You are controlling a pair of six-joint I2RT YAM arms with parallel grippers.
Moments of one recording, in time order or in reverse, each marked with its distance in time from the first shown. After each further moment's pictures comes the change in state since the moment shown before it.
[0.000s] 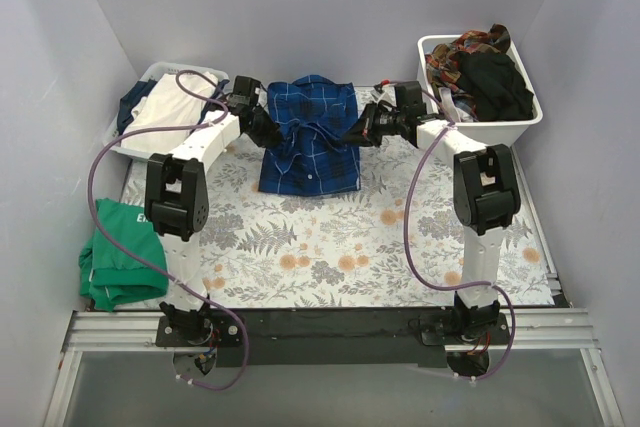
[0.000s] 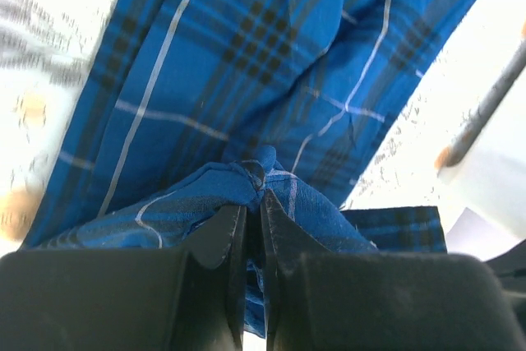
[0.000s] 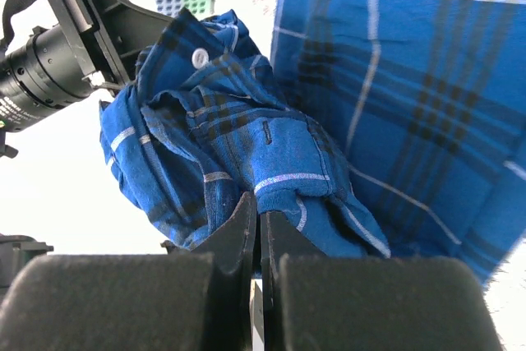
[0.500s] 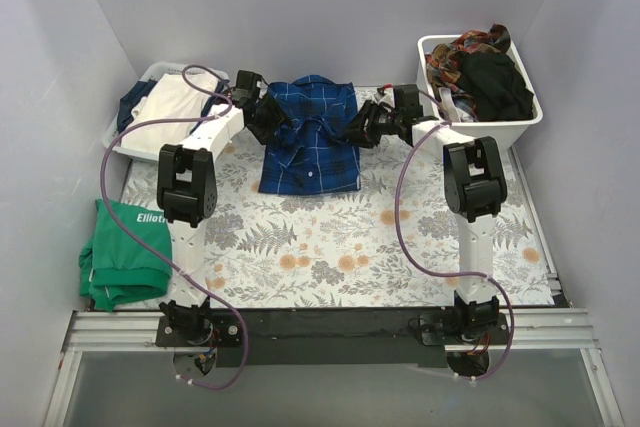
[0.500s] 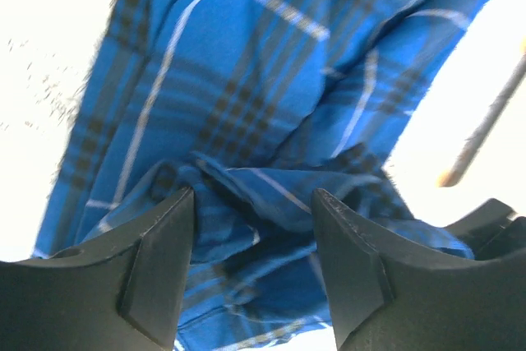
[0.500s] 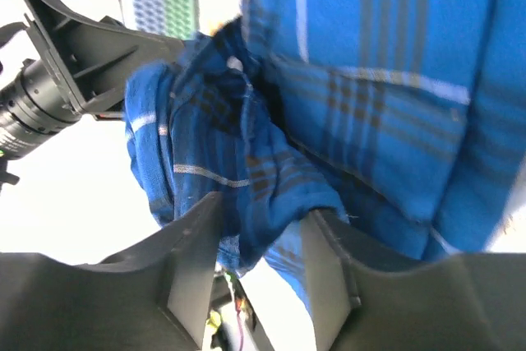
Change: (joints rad) left arm 0.023 0.190 0.185 0.019 0.056 0.055; right arm -0.029 0.165 0.079 0.078 0.031 0.093
